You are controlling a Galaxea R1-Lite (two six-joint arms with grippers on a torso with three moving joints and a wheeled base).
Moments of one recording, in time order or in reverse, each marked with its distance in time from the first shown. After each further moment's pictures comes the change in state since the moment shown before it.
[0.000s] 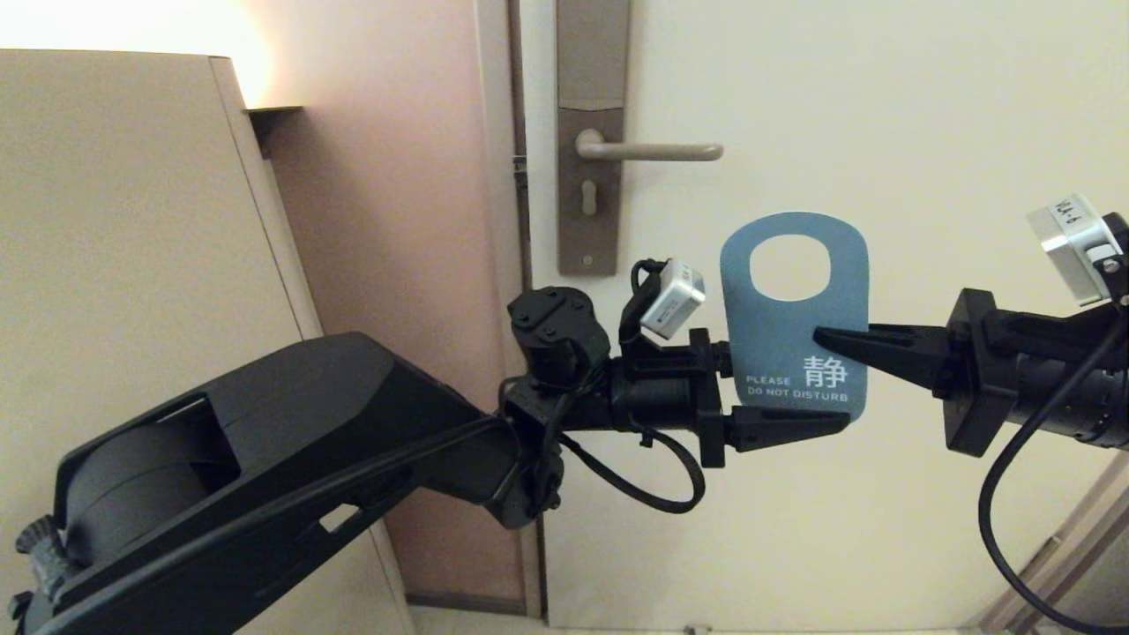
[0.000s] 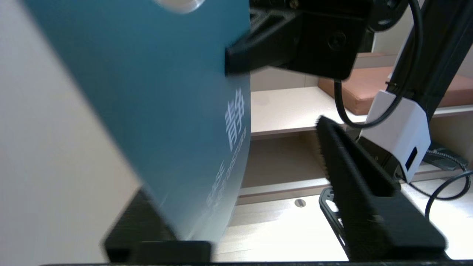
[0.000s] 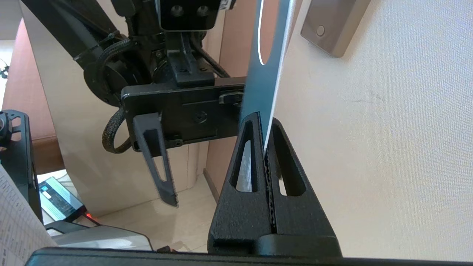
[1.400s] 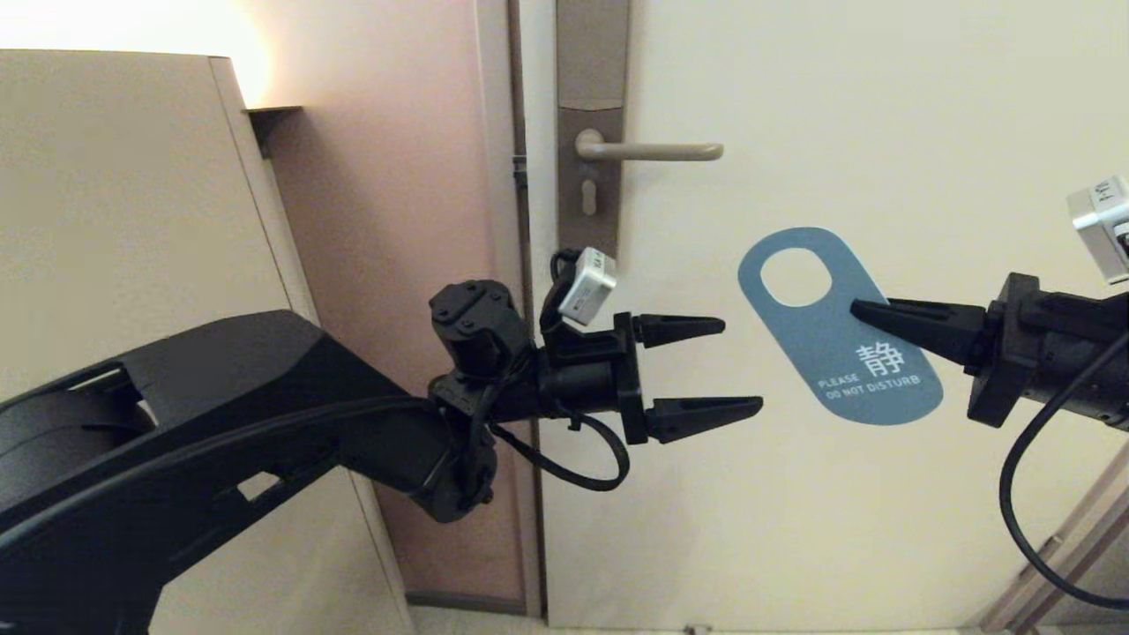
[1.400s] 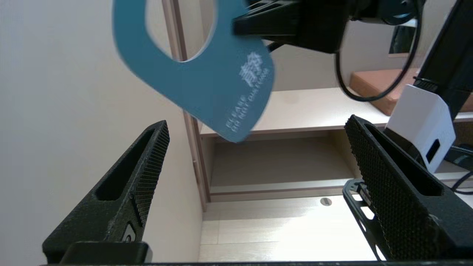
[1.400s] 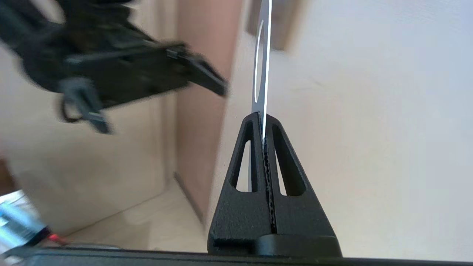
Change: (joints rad) left arm 0.120 -0.092 0.202 -0.104 0.008 0.028; right arm -0.079 -0.027 -0.005 0.001 -0.089 0.015
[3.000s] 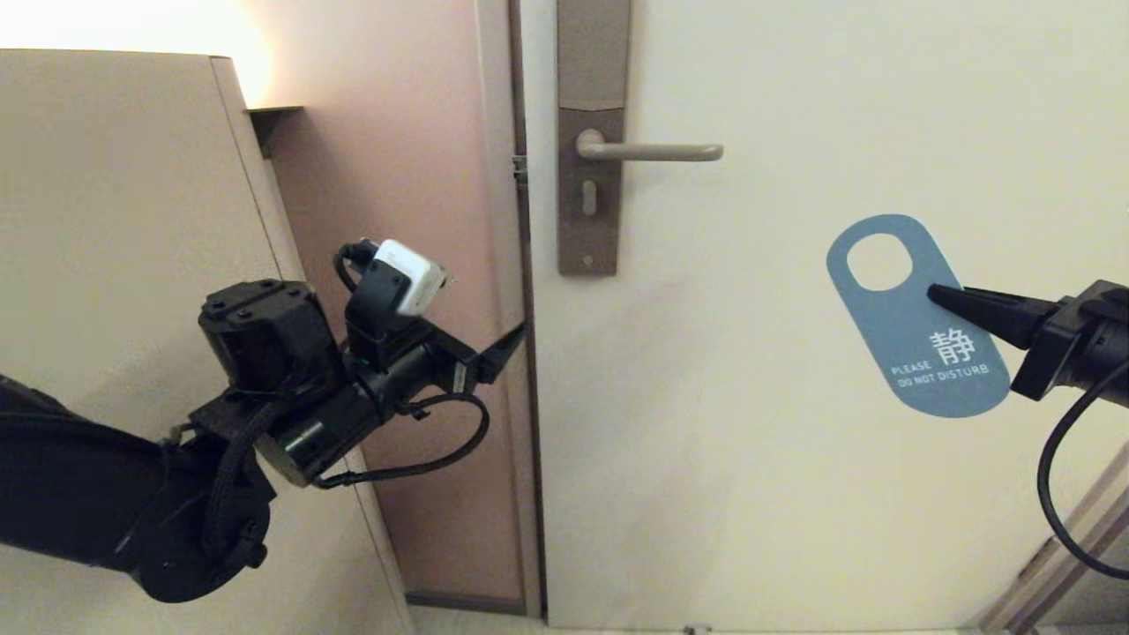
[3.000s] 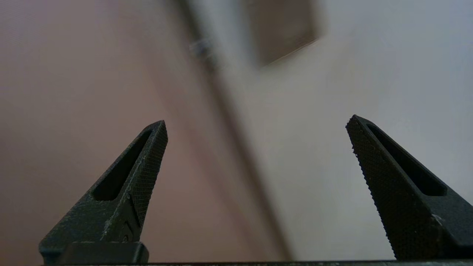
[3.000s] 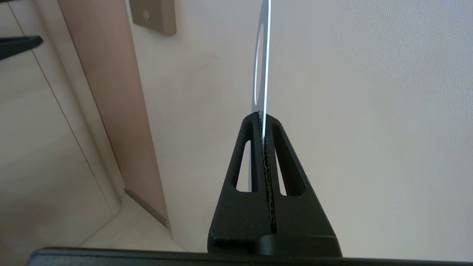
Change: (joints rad) left arm 0.202 -0.428 0.515 0.222 0.935 0.559; right arm -0.149 -0.046 0.040 -0.001 -0.174 0.085
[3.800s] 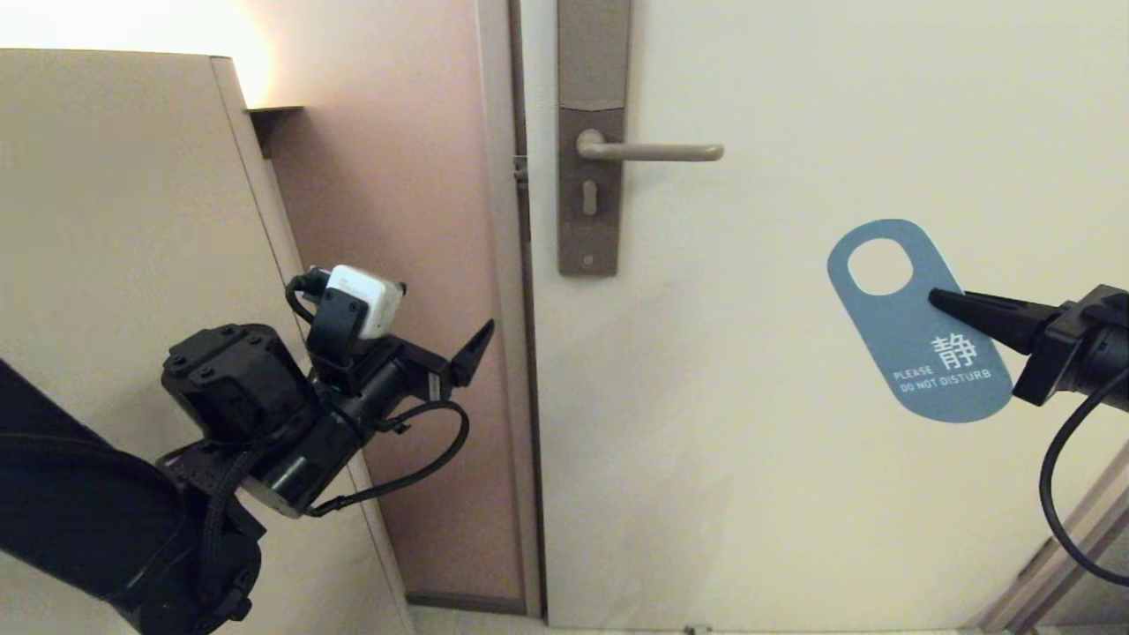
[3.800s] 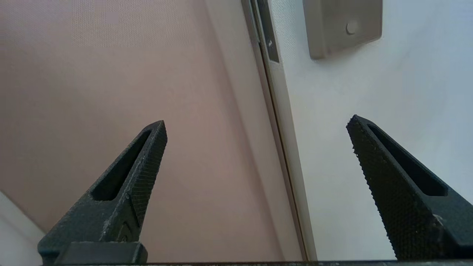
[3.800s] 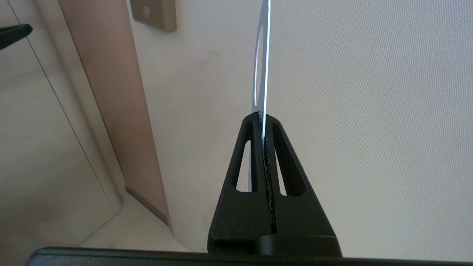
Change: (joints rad) left arm 0.030 0.074 0.147 -0.328 0.062 -0.045; right arm -0.001 -0.005 0.010 0.001 0.000 0.000
